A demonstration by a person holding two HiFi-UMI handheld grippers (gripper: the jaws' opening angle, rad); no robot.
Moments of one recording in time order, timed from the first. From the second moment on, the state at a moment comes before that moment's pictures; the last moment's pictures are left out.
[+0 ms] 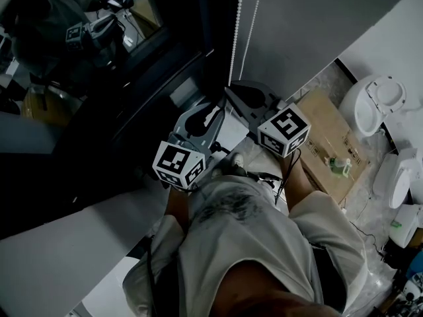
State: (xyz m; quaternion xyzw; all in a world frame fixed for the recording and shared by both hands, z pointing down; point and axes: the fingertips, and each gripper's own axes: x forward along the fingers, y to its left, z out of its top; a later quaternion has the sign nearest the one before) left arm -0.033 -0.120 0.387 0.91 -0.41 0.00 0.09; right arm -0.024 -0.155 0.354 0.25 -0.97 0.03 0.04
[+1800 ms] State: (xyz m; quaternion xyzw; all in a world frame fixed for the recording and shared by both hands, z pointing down) left arm -0.012 -0.151 0.337 0.92 -0.39 -0.02 0.04; right arm -0.038 -0.116 0.453 0.23 -0.96 0.10 0.15
